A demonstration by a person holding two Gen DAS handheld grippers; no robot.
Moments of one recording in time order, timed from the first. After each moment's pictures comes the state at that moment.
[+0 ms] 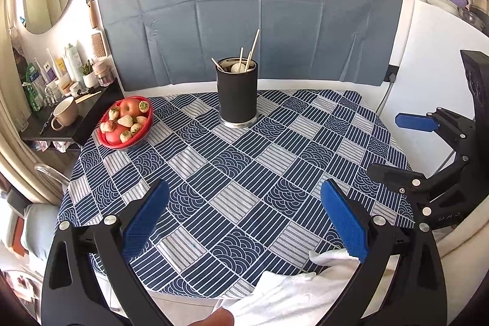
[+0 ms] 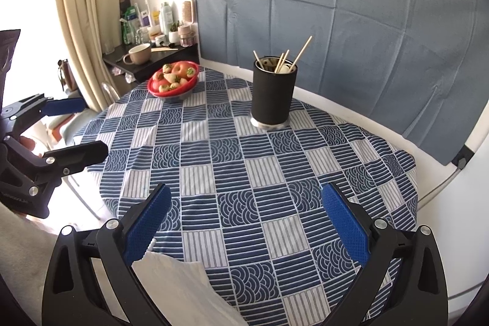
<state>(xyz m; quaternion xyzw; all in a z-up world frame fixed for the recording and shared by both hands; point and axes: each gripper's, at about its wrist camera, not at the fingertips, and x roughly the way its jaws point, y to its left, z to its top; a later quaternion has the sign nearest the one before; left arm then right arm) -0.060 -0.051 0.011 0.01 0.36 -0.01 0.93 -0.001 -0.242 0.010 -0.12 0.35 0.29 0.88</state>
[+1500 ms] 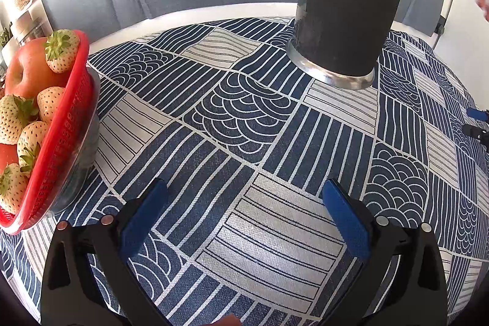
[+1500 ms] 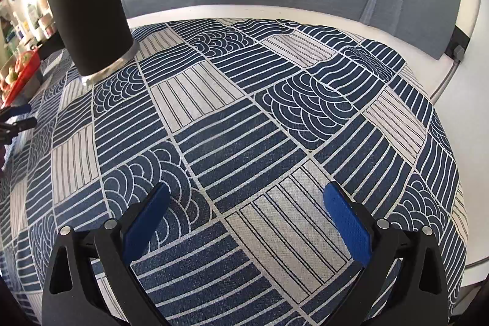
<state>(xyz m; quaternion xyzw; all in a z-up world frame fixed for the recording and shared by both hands) 0.204 0.106 -0.209 0.05 0.45 -0.08 0.89 0.201 -0.320 -0.221 -0.04 0.45 0.10 0.89</state>
